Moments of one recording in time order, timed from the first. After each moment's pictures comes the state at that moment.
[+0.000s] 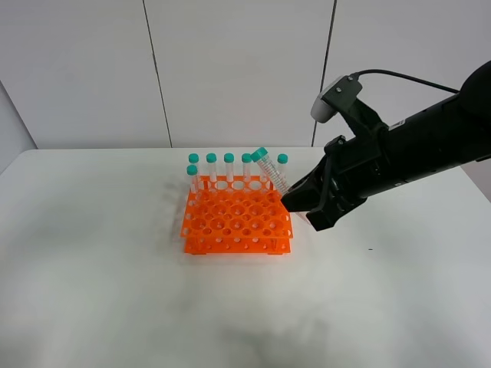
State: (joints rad) left arm 0.02 0.30 -0.60 -0.26 0.73 0.03; right arm 0.43 1.40 -0.93 0.77 0.68 -1.08
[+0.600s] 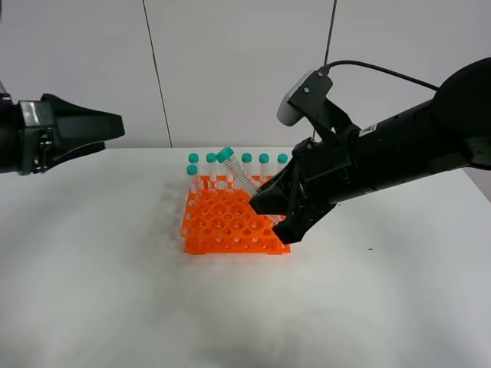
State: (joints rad) left arm -0.02 1.06 -0.65 -1.46 0.65 1.11; right arm 0.58 1.40 -0.93 0.78 0.55 -1.06
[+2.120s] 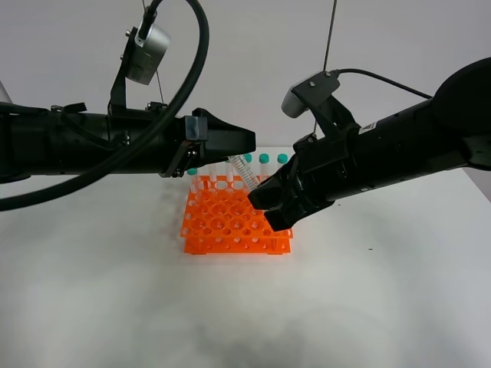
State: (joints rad) left arm -0.48 1.40 -0.82 -1.72 0.49 1.32; right arm 0.58 1.40 -0.93 0.80 0.54 -0.94
